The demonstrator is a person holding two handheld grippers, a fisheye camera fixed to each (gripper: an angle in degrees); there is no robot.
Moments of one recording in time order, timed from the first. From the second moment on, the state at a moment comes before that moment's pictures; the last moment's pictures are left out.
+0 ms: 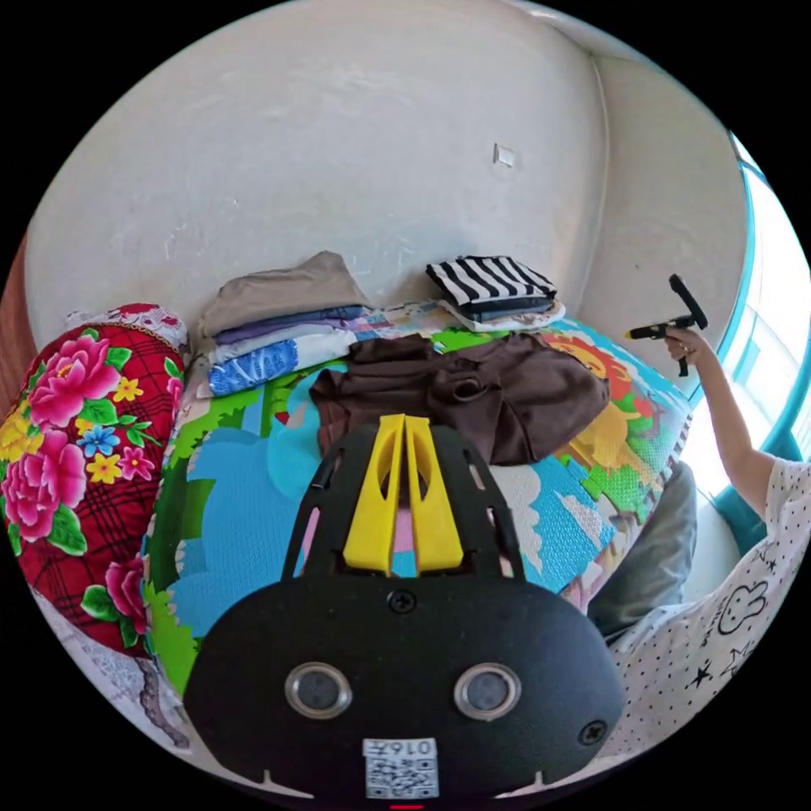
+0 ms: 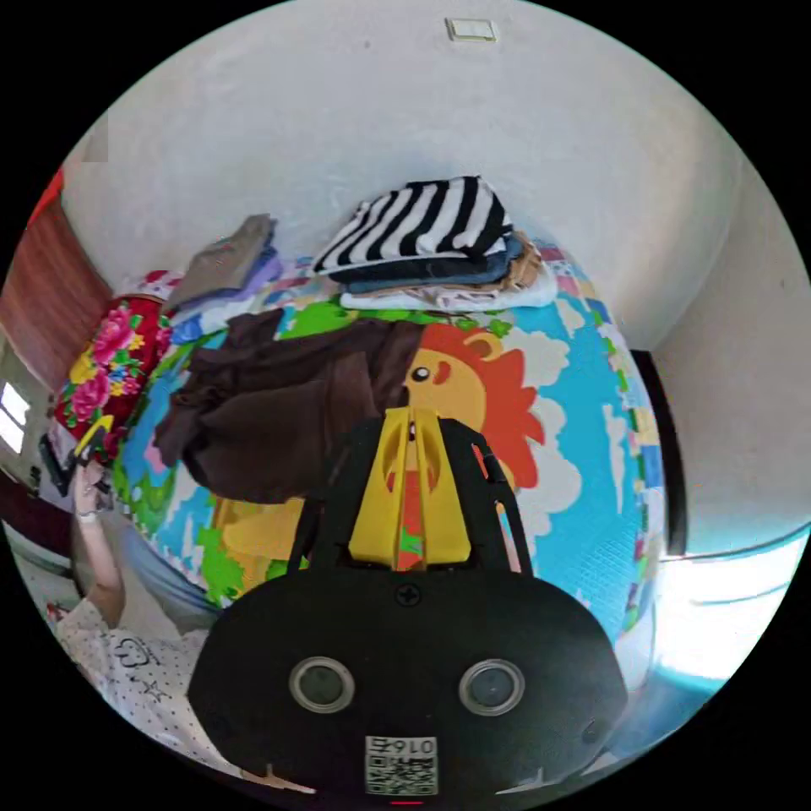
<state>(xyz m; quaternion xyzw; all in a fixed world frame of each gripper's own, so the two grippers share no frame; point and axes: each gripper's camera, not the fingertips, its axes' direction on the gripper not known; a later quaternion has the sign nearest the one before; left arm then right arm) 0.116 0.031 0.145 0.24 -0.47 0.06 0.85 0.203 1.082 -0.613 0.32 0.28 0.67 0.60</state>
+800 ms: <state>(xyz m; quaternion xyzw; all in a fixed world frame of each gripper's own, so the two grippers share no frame) 0.111 0.062 0.199 0.06 -0.37 0.14 0.92 0.120 0.914 -0.574 0.29 0.30 0.45 0.79</state>
